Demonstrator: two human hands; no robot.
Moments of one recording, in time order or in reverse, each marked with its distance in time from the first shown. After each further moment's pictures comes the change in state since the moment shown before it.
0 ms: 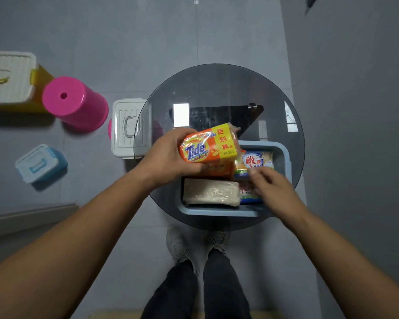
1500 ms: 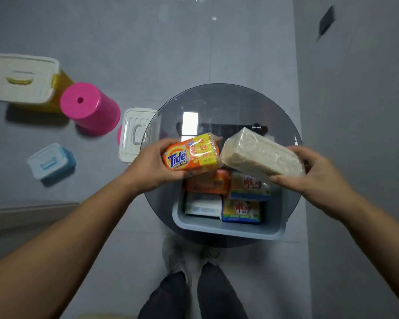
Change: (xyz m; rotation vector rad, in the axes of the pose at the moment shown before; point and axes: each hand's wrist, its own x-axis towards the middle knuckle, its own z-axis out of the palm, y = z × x) left_hand -0.002 -0.003 -0.027 -0.088 0.102 -0.096; right_hand 0.032 -0.065 -0.102 -0.141 -0.124 -0.293
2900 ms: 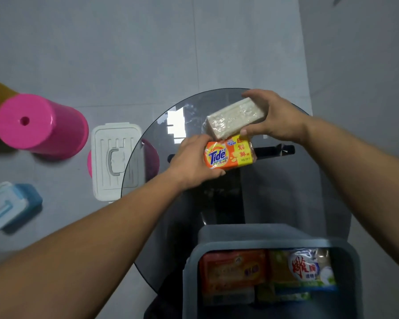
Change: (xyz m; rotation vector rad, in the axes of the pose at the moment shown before) left_hand 0.246 -0.059 0.038 0.327 -0.186 0.027; right_hand 0.336 0.031 0.042 -0.266 -0.108 0.010
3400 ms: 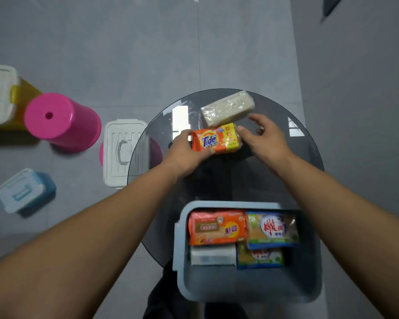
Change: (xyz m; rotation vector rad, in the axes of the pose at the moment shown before) left_hand -0.061 0.034 0.002 -0.418 0.139 -0.260; right_hand -0.109 -0.029 0.045 0.268 0.341 0.223
